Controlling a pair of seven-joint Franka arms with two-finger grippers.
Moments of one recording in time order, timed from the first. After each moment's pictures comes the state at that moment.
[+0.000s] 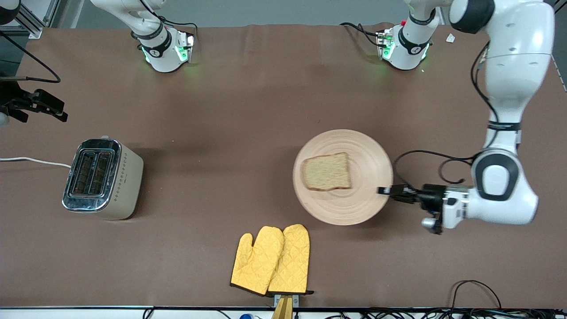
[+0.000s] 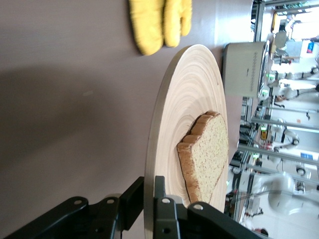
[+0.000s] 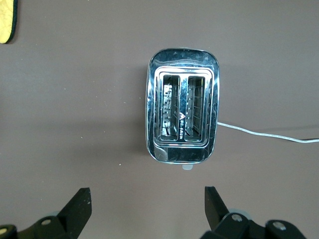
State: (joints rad) left arm 0.09 0.78 -0.06 -1.35 -0.89 1.59 0.59; right arm -0.02 -0.06 -0.04 -1.66 -0.02 1.60 -0.07
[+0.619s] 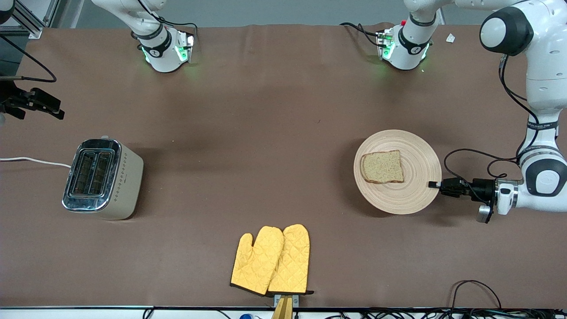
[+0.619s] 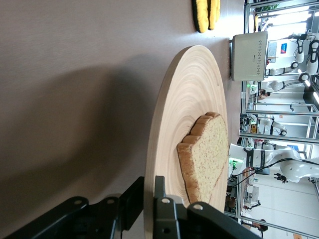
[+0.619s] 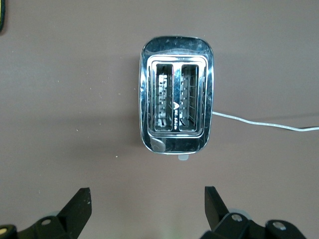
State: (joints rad) left arm 0.35 0.93 -0.06 -1.35 -0.81 1.51 0.88; right arm -0.10 -0.06 0.02 -1.66 -0.02 1.55 -0.07
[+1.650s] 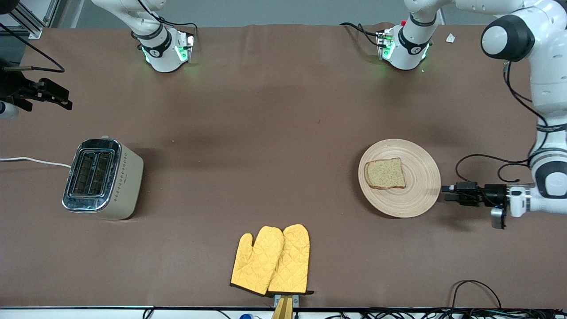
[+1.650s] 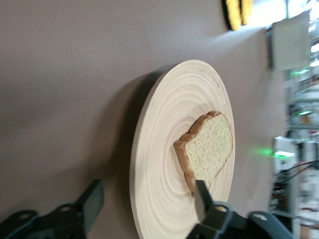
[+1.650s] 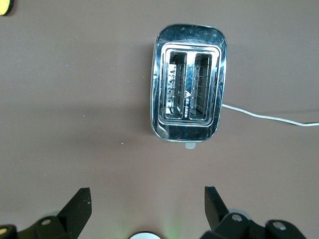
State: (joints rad) left arm 0.36 0.91 -0.06 -1.21 -0.62 1.57 0.89; right arm -0.09 -0.07 0.05 -1.63 -0.03 1.49 -0.07
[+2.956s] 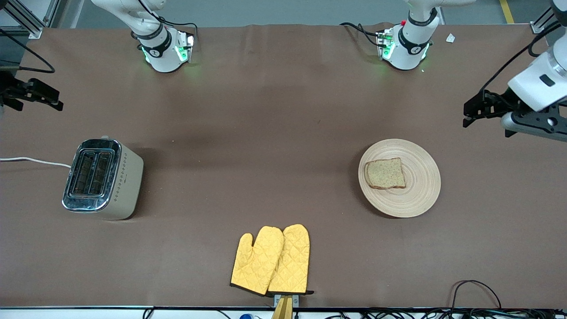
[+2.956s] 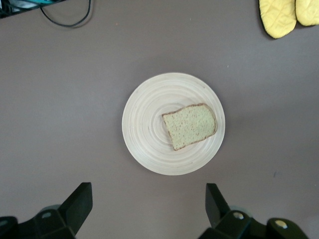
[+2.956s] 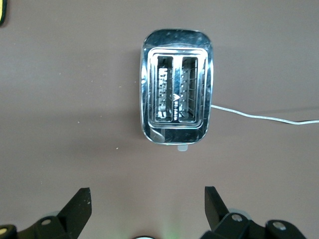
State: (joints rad) left arm -0.06 -0.01 -0.08 -1.61 -0.01 1.66 0.15; right arm -0.07 -0.07 -0.01 -1.63 -0.03 1.51 -0.07
